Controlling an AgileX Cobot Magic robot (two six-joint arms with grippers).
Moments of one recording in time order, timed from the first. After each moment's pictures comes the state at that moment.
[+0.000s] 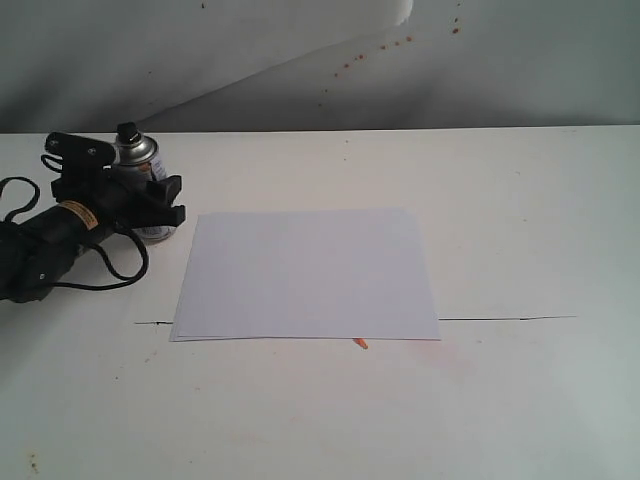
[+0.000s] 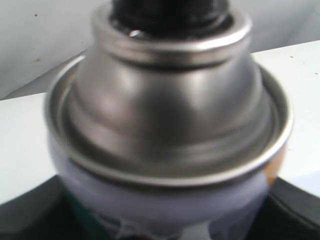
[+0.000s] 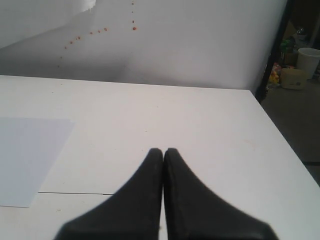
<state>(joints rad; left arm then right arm) -0.21 2.18 -0.94 0.27 -0.84 -0.12 -0.04 0.00 -0.11 0.02 0.39 -0.10</state>
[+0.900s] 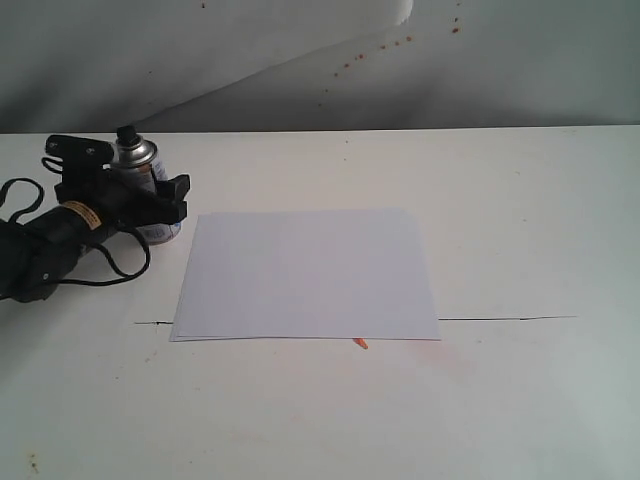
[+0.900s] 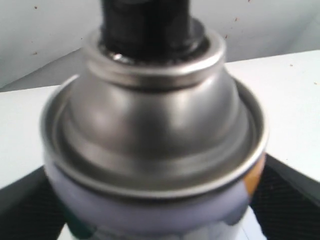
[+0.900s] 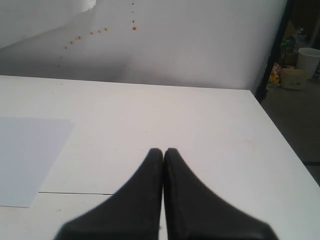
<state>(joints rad) -0.21 2.20 -0.95 0.27 -0.85 -0.18 -0.04 0.00 -0.11 0.02 0.39 -0.10</state>
